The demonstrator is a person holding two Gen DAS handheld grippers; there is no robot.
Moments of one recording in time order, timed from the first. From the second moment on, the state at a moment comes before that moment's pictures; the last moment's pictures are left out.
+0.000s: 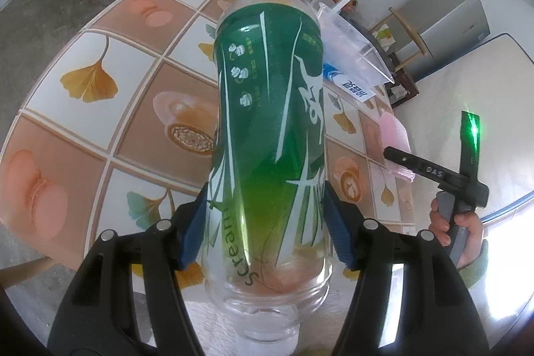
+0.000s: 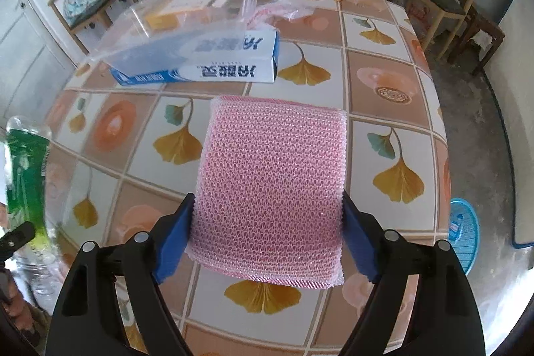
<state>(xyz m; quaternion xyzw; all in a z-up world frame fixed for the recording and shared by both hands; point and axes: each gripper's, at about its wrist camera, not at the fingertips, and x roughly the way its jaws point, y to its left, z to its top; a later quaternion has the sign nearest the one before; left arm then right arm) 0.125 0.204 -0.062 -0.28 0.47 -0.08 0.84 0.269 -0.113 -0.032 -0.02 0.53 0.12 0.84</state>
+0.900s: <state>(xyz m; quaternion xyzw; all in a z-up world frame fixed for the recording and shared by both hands) 0.142 0.063 0.023 -0.19 0.44 -0.21 0.85 0.154 -0.286 0.036 0.21 0.42 0.12 0.88</state>
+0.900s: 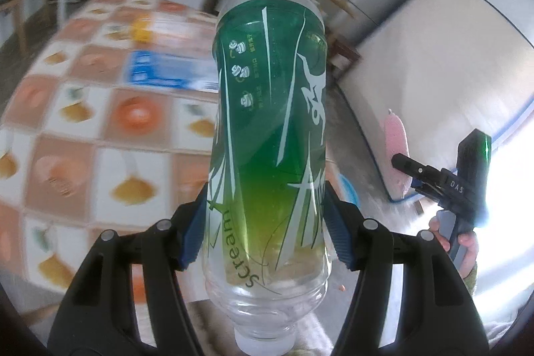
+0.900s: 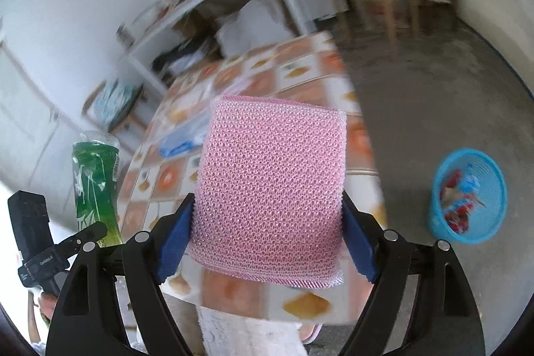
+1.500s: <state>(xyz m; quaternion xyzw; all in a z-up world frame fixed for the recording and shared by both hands) 0.231 -0.251 -0.013 -0.01 0.56 -0.41 0.72 0.061 -0.510 -0.098 0.41 0.40 -0.09 0.81</state>
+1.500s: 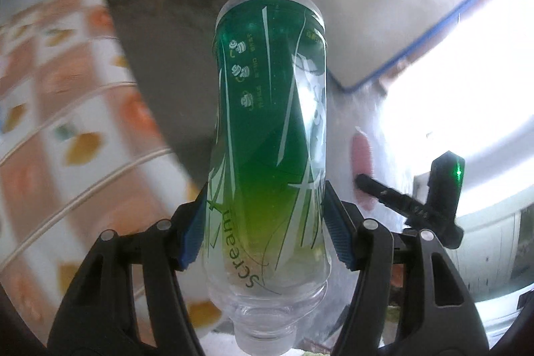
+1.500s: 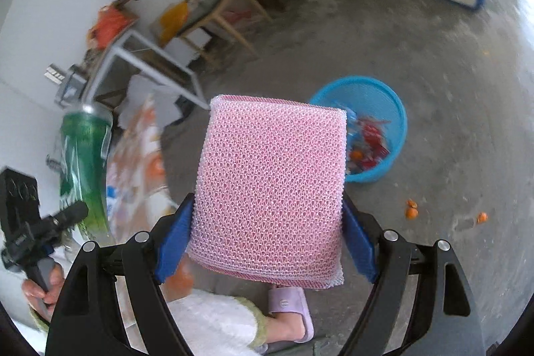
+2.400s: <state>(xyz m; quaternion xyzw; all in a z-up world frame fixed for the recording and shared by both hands) 0.304 -0.402 -0.078 0.02 0.58 -0.40 0.71 0.181 -0.642 -0.331 0.47 0.47 -0.18 0.73</state>
